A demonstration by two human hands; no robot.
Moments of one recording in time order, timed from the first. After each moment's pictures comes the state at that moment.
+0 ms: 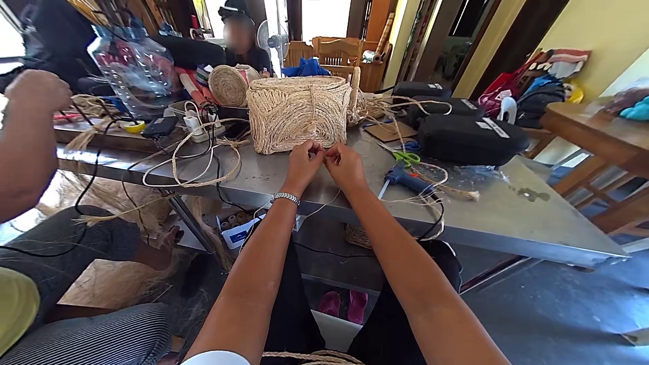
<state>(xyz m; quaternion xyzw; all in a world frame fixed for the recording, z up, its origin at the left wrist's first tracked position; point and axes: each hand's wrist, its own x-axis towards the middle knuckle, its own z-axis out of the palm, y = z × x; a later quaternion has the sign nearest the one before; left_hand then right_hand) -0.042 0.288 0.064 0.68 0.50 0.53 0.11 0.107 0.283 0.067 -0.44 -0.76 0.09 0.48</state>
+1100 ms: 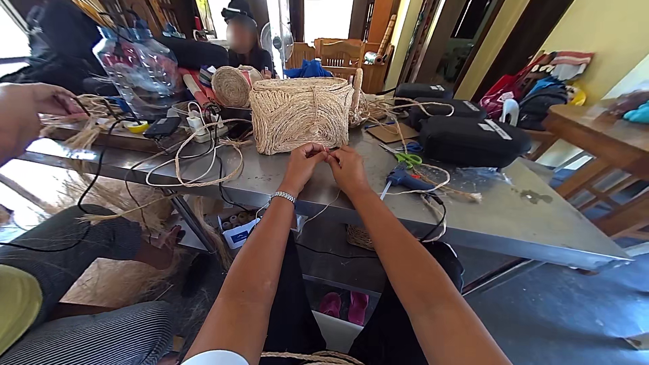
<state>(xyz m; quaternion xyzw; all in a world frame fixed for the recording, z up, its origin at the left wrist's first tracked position) -0.048 0.288 0.061 0.64 0.38 0.60 0.29 0.110 0.286 0.065 -0.41 -0.79 0.05 0.46</state>
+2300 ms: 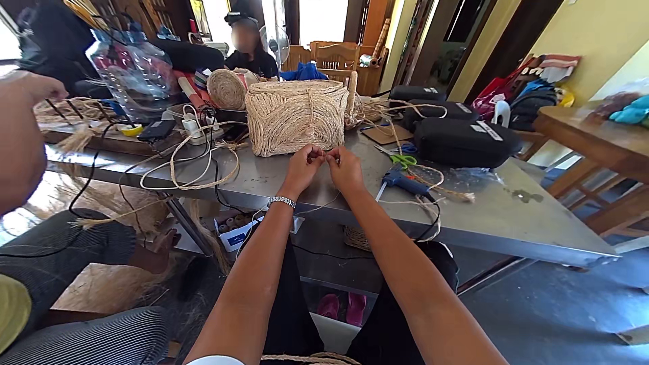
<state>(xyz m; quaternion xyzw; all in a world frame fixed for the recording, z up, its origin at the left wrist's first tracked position) -0.045 0.287 0.060 0.70 0.43 0.53 0.20 0.109 0.282 0.070 -0.46 -0.74 0.12 0.48</state>
